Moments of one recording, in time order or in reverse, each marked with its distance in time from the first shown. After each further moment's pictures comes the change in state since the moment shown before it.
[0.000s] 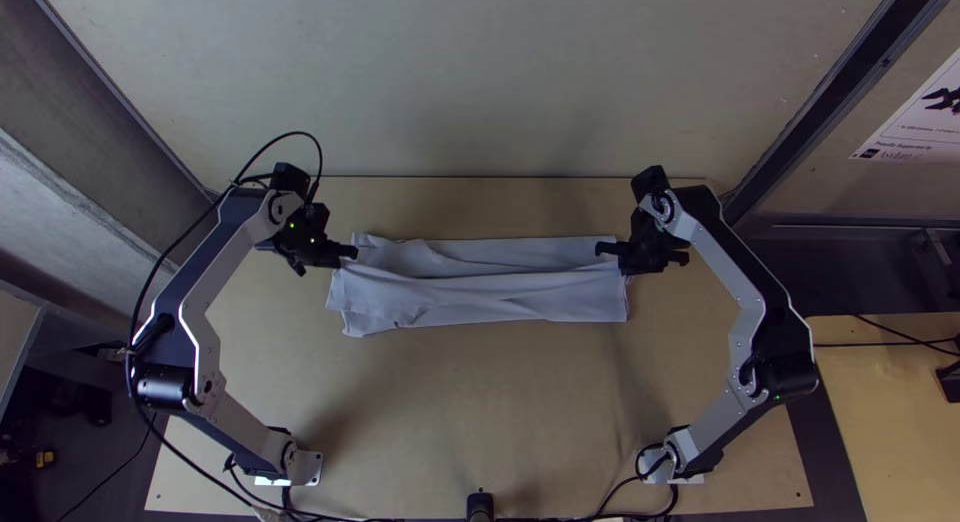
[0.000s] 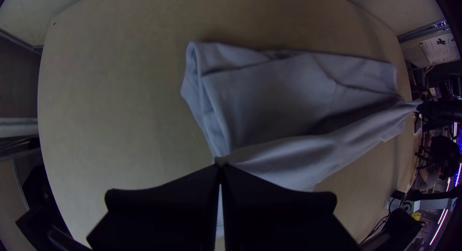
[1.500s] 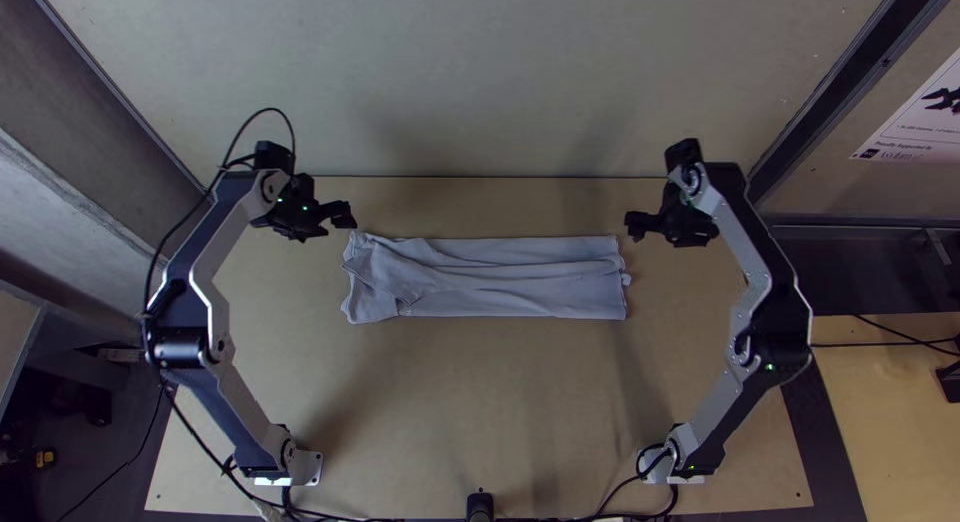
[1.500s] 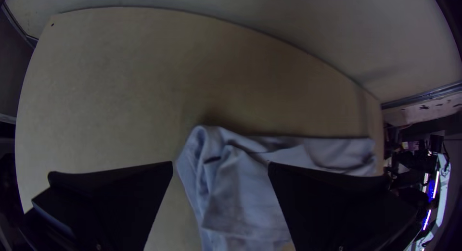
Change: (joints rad) left arm 0.103 0.170 0.161 0.181 0.195 -0.167; right arm -0.144 0.109 0.220 0.018 0.128 -0.049
